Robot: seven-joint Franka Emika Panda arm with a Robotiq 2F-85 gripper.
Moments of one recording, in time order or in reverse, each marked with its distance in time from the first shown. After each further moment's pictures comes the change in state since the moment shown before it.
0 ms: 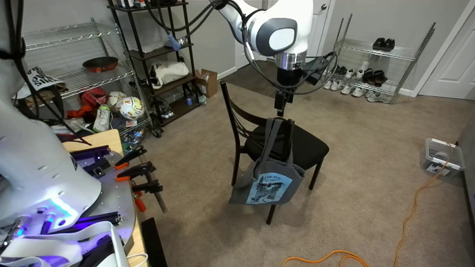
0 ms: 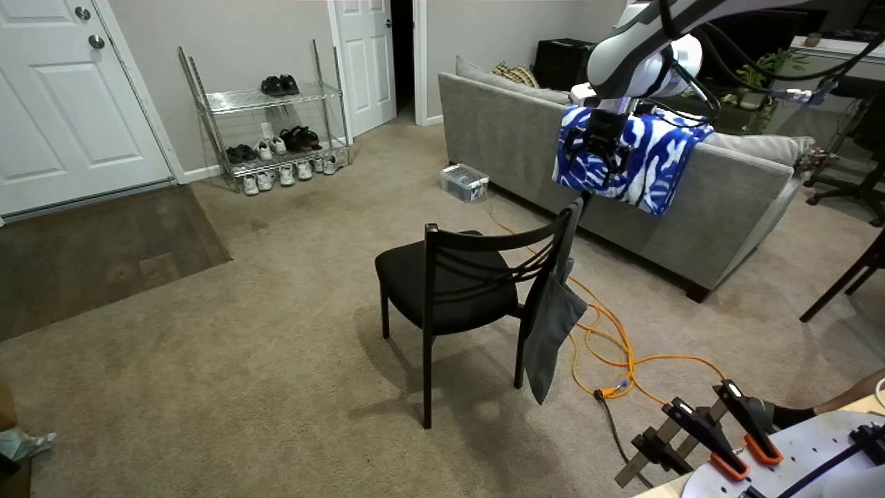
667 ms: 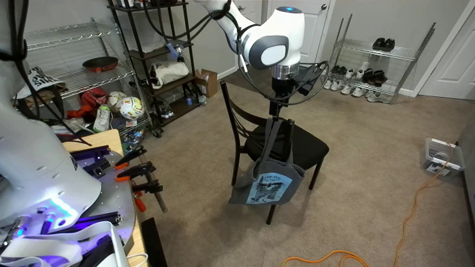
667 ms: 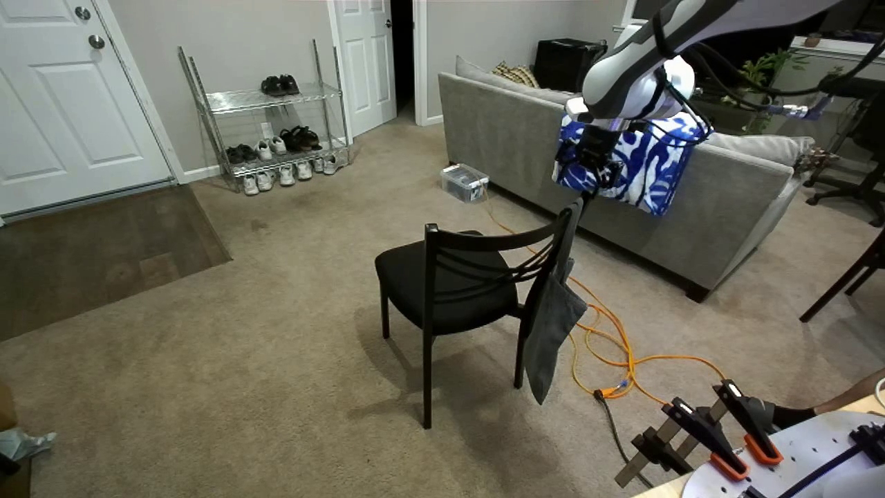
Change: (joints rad) arm -0.032 0.028 0.054 -0.062 0.035 0.137 0.000
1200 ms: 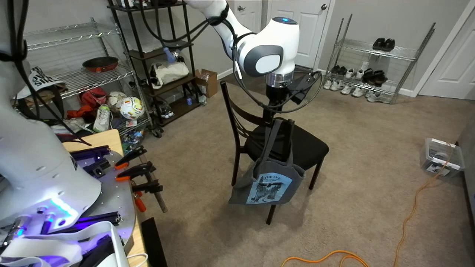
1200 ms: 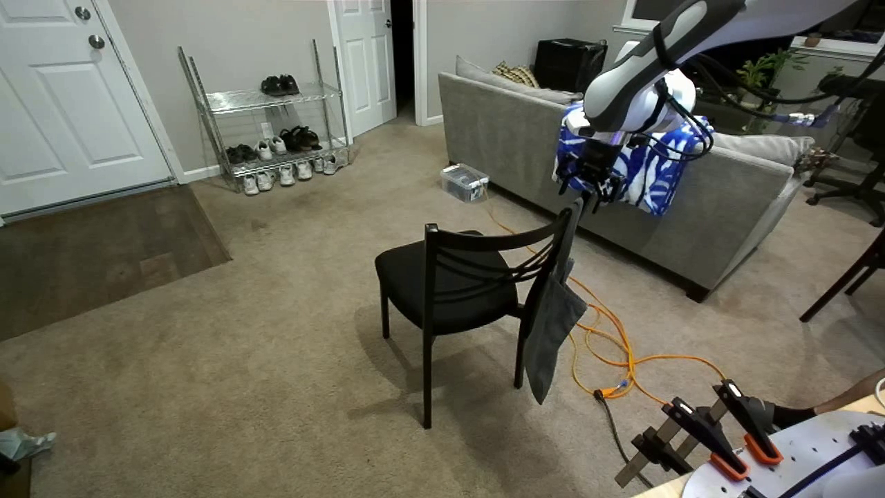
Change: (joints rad) arm -0.022 0.003 0.023 -0.057 0.004 0.016 0.000
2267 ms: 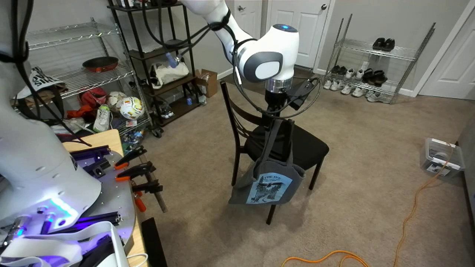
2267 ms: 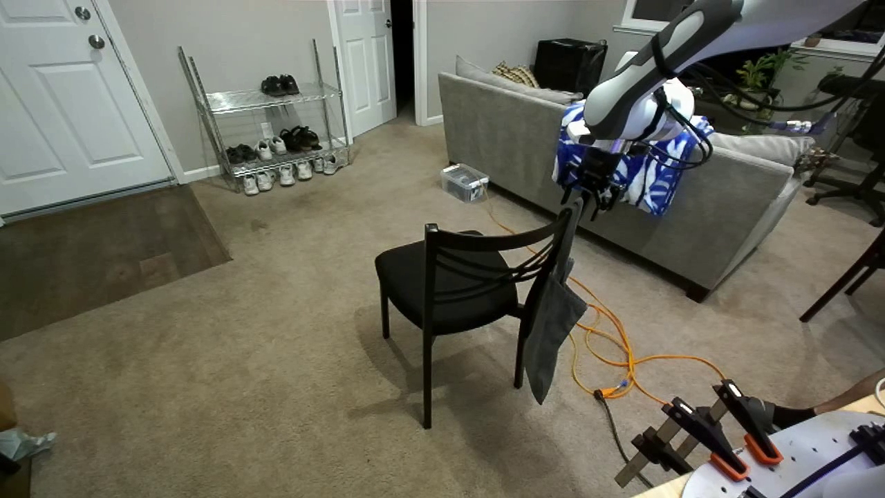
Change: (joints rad) arm -0.013 0.026 0.009 -0.001 0.002 0.003 0.000
